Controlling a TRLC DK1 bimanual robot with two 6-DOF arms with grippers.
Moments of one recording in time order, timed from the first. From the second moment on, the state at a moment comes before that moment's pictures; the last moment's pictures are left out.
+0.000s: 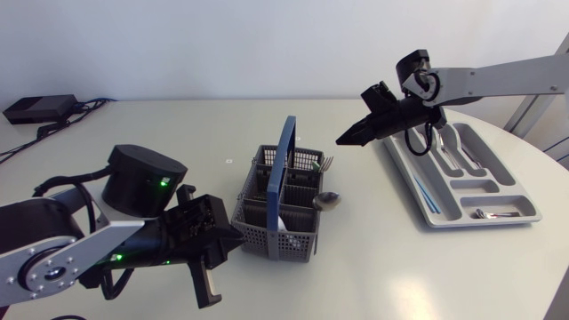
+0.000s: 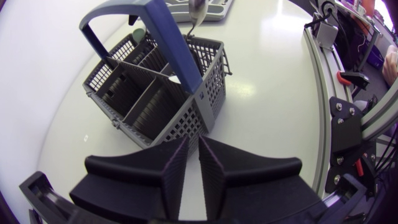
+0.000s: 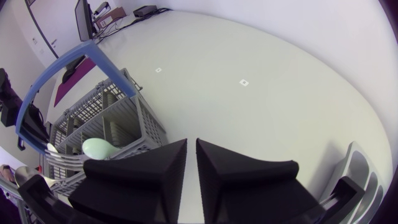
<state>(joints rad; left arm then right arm) -0.69 1.20 0.60 -0.24 0.16 0.53 0.09 2.07 1.54 -0.51 -0.67 -0.50</state>
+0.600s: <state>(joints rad) -0.61 1.41 0.60 -0.06 0.17 0.55 0.17 2.11 1.51 -0.63 -0.75 -0.53</state>
